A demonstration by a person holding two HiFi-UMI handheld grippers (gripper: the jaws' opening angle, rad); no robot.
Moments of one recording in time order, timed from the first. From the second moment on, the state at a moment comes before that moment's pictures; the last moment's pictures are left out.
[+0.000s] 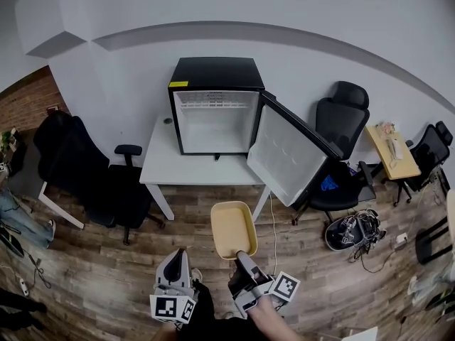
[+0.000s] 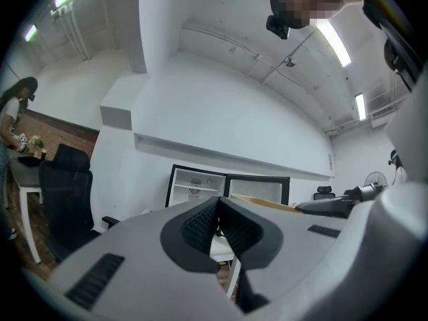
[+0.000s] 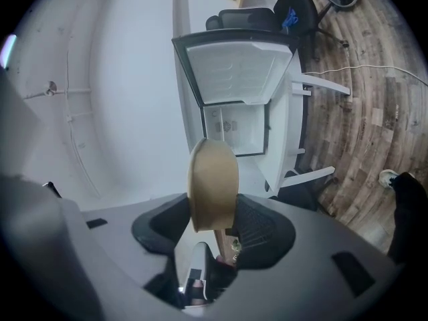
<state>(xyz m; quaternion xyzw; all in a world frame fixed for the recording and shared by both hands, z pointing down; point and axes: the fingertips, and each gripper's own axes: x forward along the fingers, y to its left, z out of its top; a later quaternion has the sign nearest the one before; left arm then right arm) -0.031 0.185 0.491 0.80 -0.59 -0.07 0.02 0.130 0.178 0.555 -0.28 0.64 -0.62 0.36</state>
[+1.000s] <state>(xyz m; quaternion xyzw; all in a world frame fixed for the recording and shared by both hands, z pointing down) -0.137 -0.089 0.471 0.85 -0.53 -0.07 0.03 0.021 -0.087 0.538 -0.33 0.62 -0.59 0.40</state>
